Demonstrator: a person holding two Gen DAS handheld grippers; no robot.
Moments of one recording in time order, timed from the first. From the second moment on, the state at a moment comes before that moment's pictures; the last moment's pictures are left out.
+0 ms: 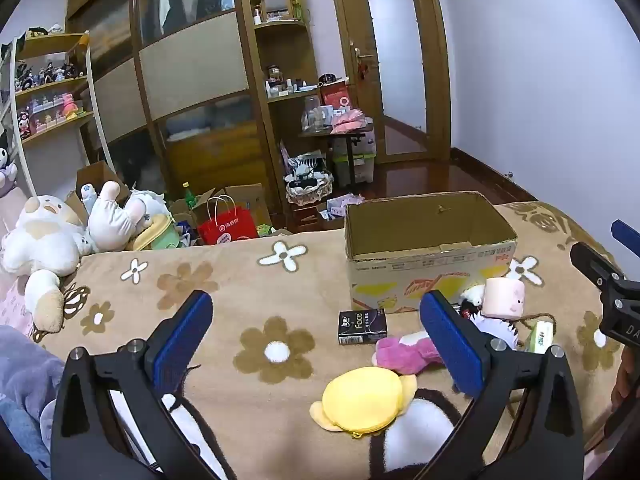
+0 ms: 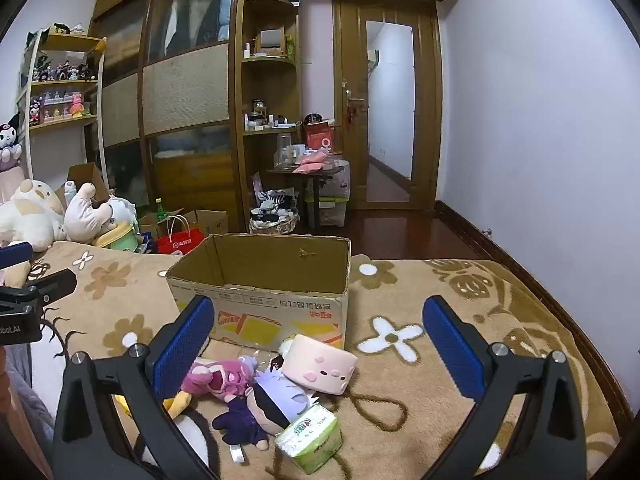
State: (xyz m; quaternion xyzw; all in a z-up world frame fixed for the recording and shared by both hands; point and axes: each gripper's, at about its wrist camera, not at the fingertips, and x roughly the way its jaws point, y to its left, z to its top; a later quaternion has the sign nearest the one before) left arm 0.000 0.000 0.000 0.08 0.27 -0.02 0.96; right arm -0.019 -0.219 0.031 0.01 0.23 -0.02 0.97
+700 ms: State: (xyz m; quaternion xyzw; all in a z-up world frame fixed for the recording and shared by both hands) left arm -0.003 0.003 -0.001 0.08 0.28 -0.03 0.96; right arm -0.019 -0.219 0.031 0.01 0.23 -0.02 0.97
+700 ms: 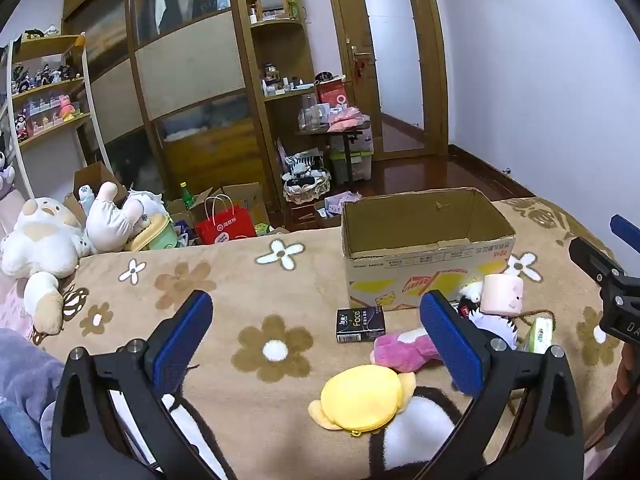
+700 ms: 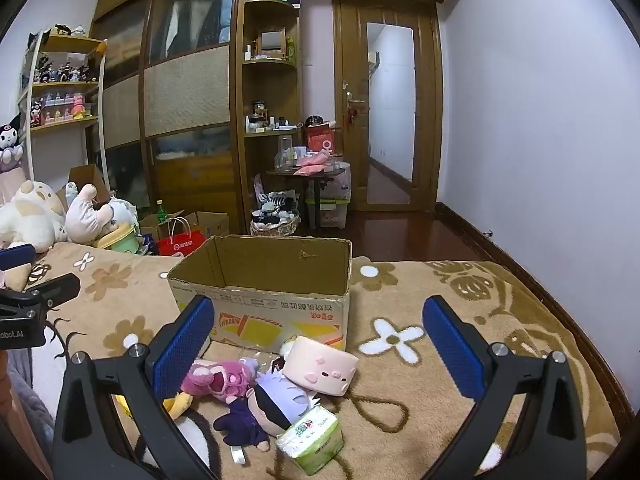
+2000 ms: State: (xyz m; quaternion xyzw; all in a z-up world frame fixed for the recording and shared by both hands) left arm -0.002 0.000 -0.002 0.08 0.28 -0.03 0.96; right arm -0.018 -0.219 0.035 0.01 0.23 -0.02 0.97
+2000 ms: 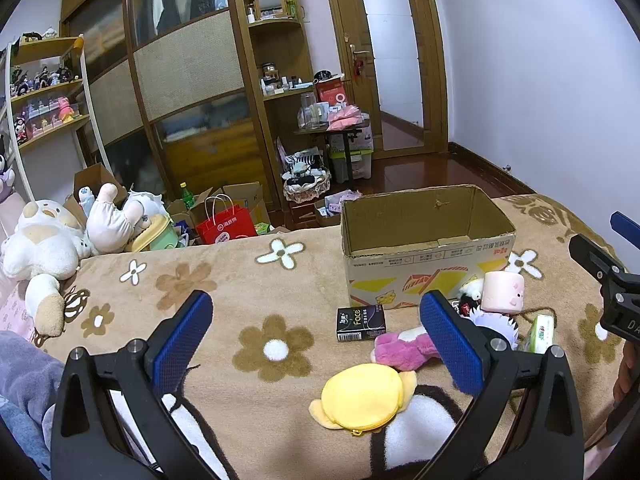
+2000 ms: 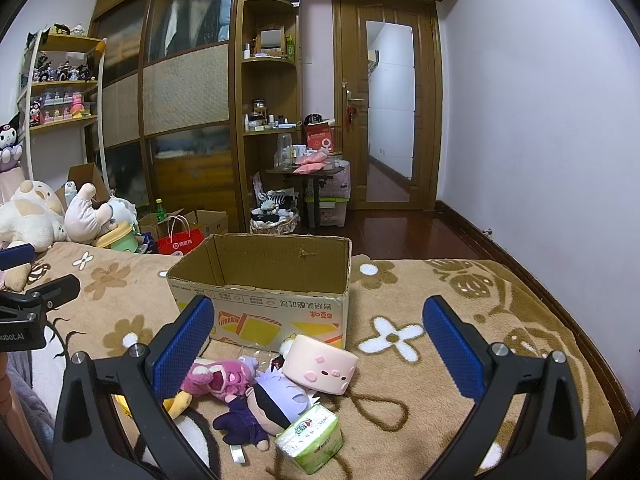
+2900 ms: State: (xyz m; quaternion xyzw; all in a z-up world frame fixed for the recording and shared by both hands) left arm -0.005 0.002 -0.003 0.09 0.28 -0.03 0.96; right arm -0.020 -0.219 0.031 0.01 0.22 -0.03 0.97
